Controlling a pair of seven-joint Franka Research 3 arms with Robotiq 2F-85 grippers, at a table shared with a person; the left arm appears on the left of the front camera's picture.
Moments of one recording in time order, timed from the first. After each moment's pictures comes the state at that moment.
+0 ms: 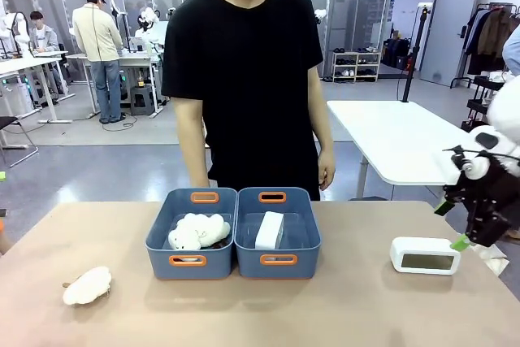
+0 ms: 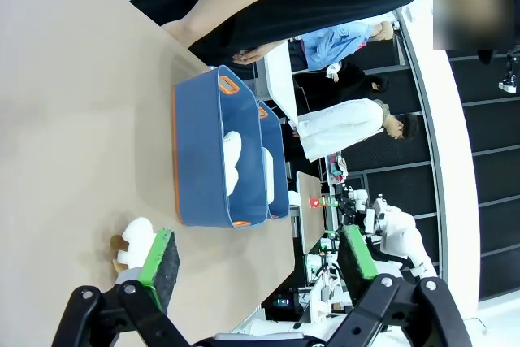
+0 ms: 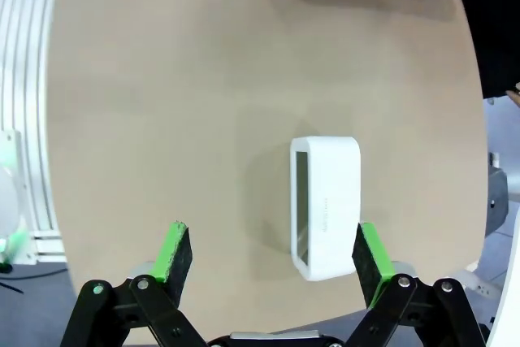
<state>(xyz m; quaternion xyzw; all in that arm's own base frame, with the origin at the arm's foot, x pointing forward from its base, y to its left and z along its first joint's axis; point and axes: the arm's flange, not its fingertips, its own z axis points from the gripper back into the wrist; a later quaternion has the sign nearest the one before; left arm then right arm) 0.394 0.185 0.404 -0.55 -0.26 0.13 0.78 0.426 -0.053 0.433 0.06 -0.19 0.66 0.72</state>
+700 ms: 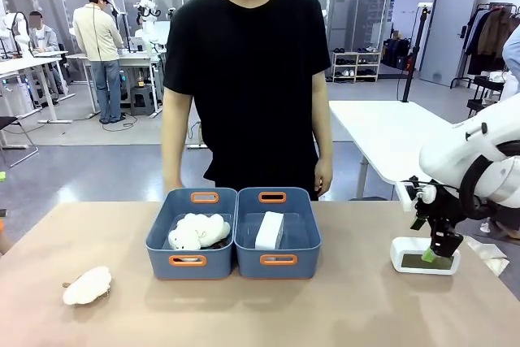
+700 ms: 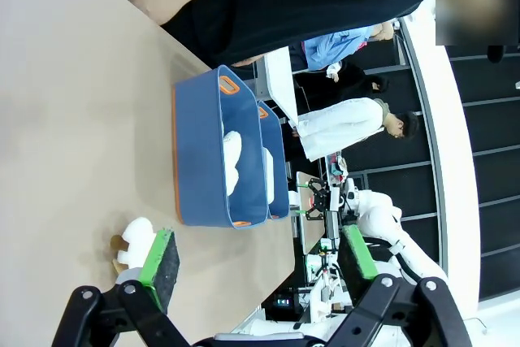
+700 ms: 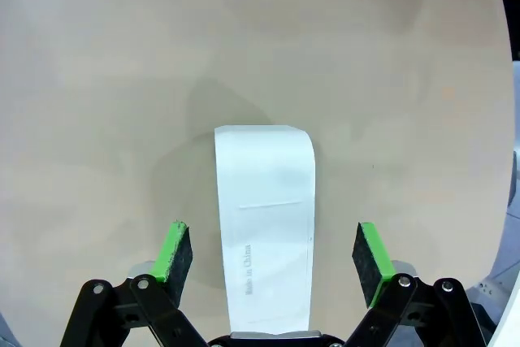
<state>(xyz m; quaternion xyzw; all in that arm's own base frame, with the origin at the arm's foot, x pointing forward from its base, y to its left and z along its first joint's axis) 0.394 0.185 0.404 -0.55 -0.26 0.13 0.78 0.501 -0.039 0.348 0.02 -0.15 0.66 0.74</state>
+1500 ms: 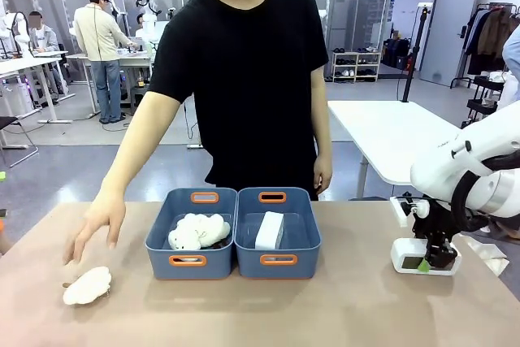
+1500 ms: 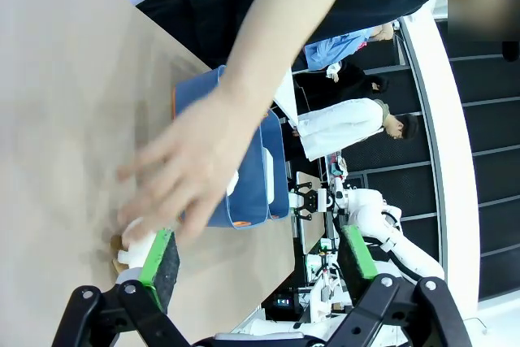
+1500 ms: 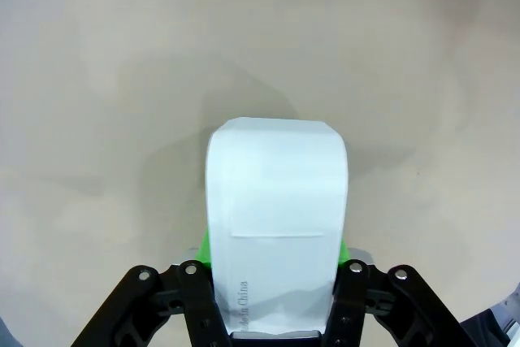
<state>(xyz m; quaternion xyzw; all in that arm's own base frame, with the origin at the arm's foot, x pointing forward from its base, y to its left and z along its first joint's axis) 0.394 0.185 0.404 -0.55 -0.26 0.13 0.78 0.505 -0.037 0.317 0.02 -0.10 0.67 0.73</state>
